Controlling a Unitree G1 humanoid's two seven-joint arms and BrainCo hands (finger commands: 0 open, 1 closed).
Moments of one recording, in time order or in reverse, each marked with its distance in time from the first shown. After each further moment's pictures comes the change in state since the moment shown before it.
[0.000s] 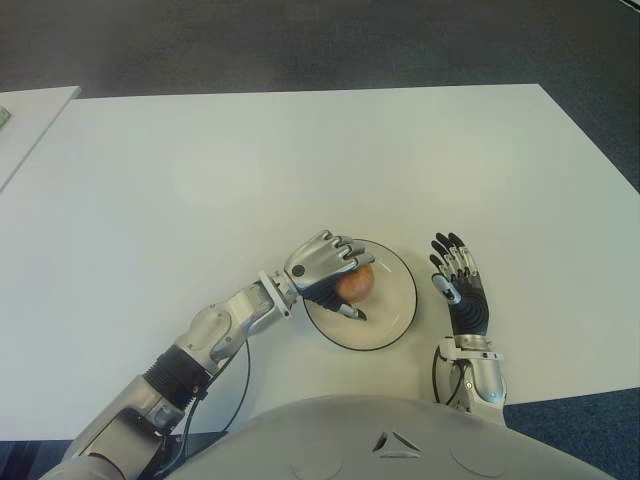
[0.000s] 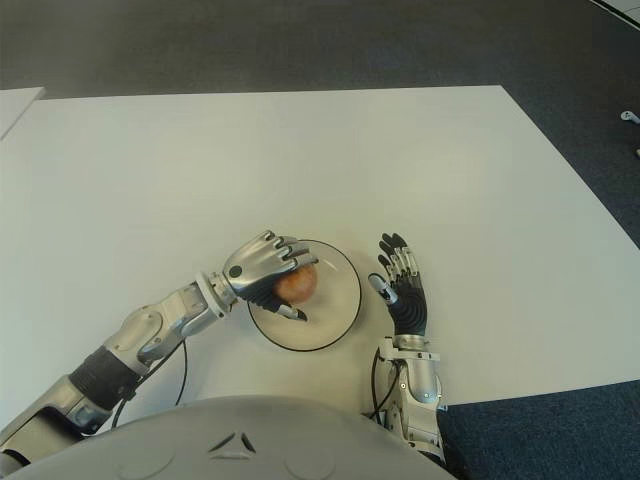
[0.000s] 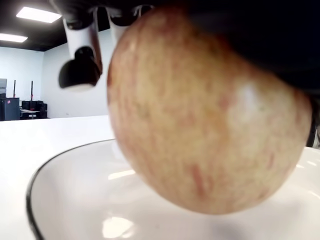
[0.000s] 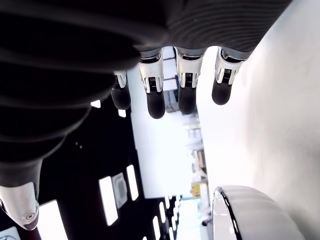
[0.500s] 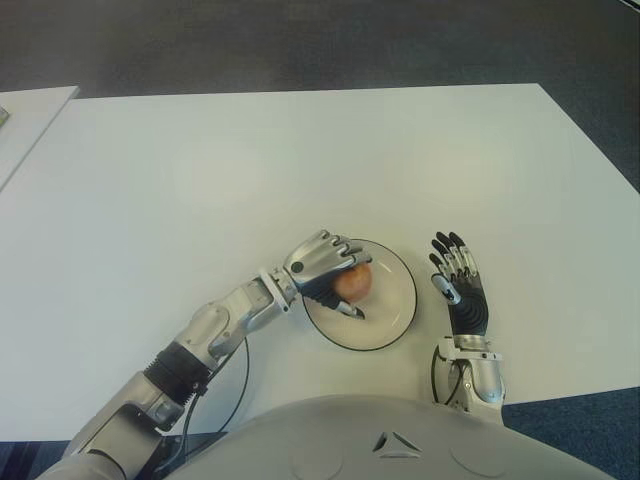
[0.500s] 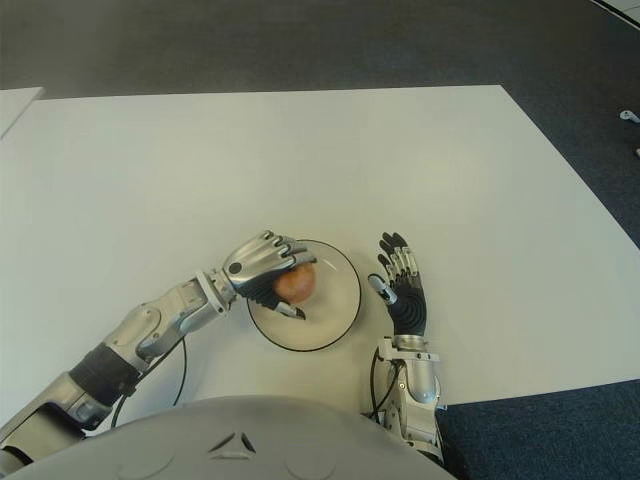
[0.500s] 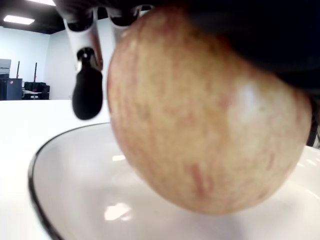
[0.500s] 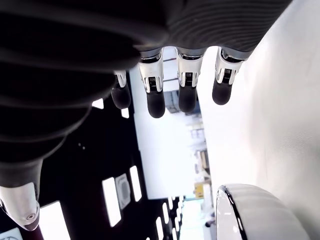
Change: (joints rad) left arm -0.007 0.012 0.012 -0.016 -0.089 -0.001 -0.119; right arm -0.003 0.006 0.002 0.007 -0.002 -0.012 0.000
